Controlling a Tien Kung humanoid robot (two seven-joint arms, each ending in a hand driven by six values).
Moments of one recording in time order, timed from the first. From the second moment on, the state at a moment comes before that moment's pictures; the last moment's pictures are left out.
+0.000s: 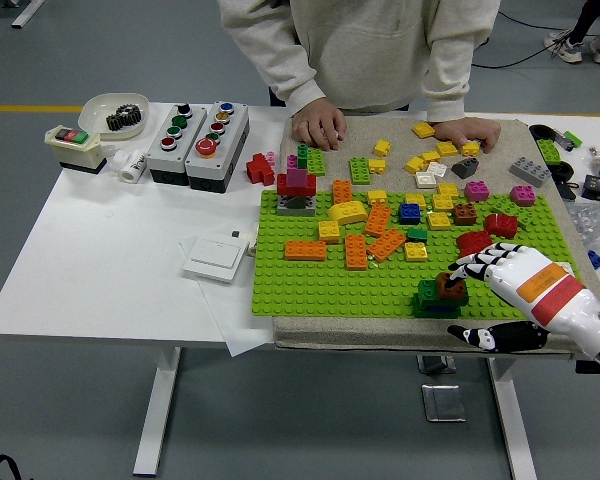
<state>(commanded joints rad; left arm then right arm) -0.26 0.10 -0.52 -0.33 1.07 0.07 0.43 0.14 -0.69 0.99 1.61 -2.12 -0.23 0.25</state>
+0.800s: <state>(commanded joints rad) -0.26 0.10 -0.52 -0.33 1.07 0.07 0.43 0.16 -0.68 0.95 1.60 -2.13 -0.21 0.25</state>
